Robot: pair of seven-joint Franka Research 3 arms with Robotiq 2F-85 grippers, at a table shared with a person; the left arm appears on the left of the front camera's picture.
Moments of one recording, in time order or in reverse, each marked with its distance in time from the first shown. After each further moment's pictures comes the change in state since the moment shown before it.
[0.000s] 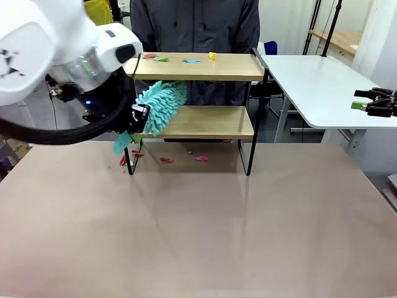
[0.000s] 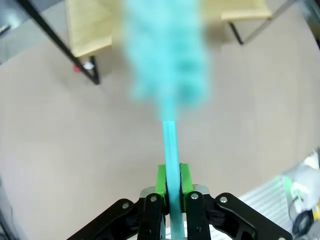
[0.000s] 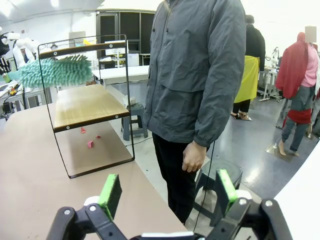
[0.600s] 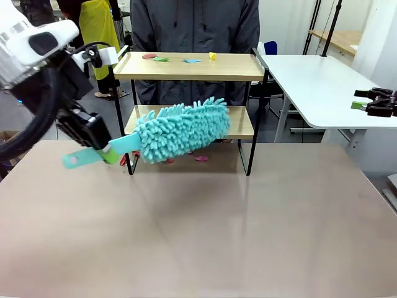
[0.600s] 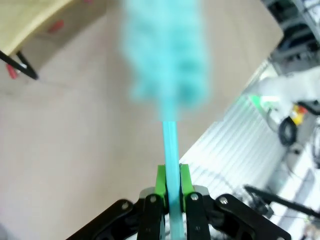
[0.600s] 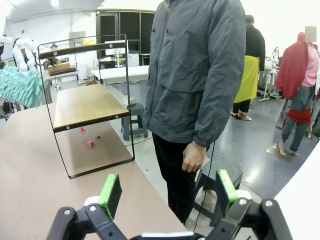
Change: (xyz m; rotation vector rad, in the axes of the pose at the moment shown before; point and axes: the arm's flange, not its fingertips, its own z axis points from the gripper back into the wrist) left arm -0.031 0.049 0.036 -0.338 0.198 -0.309; right arm 0.000 0.000 0.000 0.000 0.000 0.000
